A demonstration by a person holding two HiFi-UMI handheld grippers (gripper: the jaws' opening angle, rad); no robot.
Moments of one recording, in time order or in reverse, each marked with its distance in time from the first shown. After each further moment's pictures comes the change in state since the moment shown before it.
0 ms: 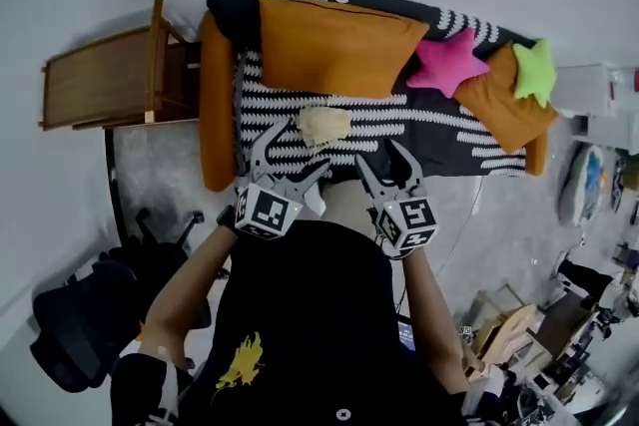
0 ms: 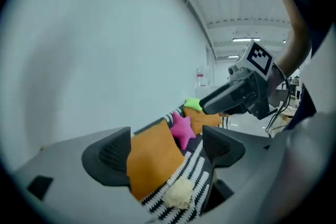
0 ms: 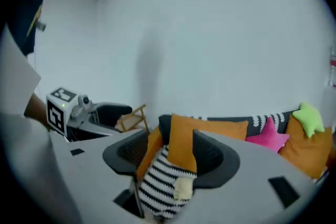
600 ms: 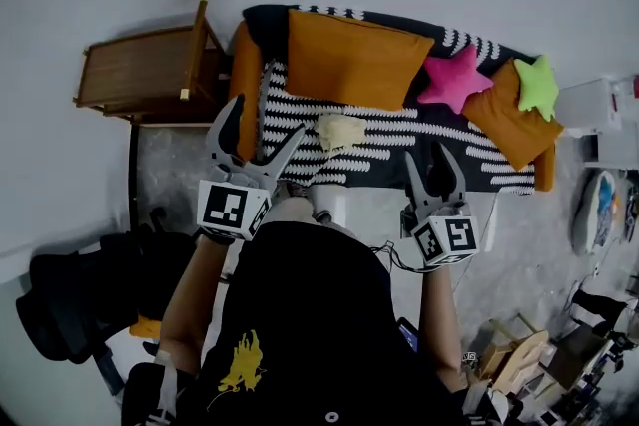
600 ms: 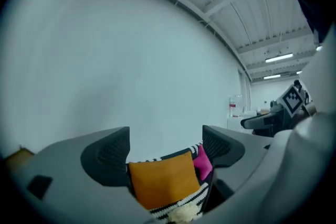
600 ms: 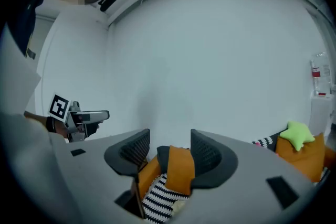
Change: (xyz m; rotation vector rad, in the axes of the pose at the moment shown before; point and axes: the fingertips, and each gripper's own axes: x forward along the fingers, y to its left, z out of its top) left arm -0.179 0.009 0.130 -0.179 -0.246 0.352; right arm -0.176 0.031 0.073 0.018 -0.336 -0.056
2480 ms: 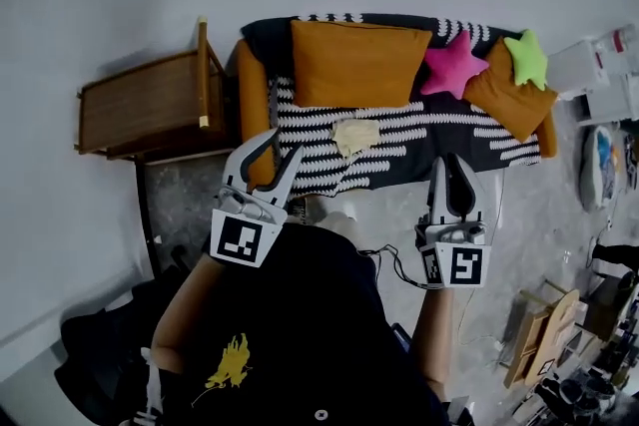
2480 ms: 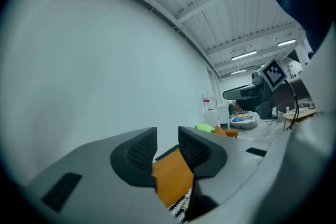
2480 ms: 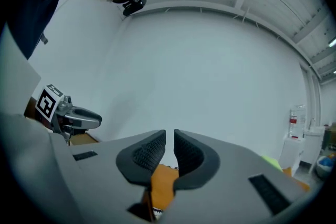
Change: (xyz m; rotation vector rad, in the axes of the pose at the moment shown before) left arm -0.055 0.065 -0.006 0.318 -0.071 -0.322; right arm 0.000 0.132 0.041 -0.236 -0.180 -0.265
